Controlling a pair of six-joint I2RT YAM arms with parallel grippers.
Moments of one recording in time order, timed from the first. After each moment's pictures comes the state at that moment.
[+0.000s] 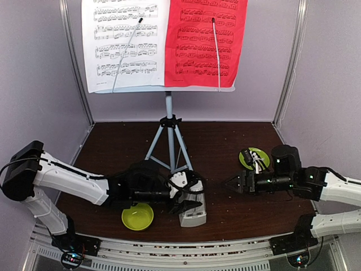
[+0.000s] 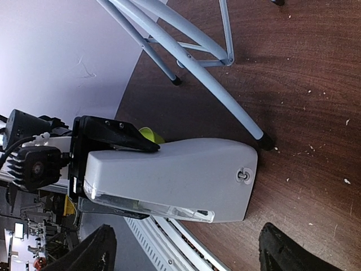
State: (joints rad) left arm -1.19 1.58 0.76 0.48 0.15 0.20; right arm 0.84 0.86 0.55 -0.18 -0.33 0.81
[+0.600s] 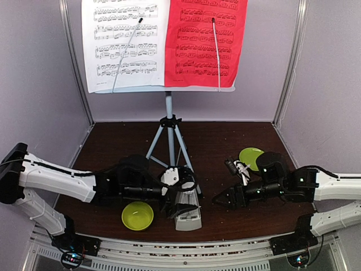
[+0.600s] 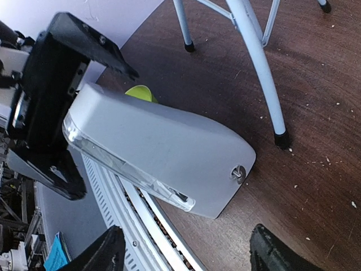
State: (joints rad) left arm -1.18 1.45 0.75 0.39 0.22 0.20; right arm 1.00 0.98 0.59 -0.18 -0.25 0.57
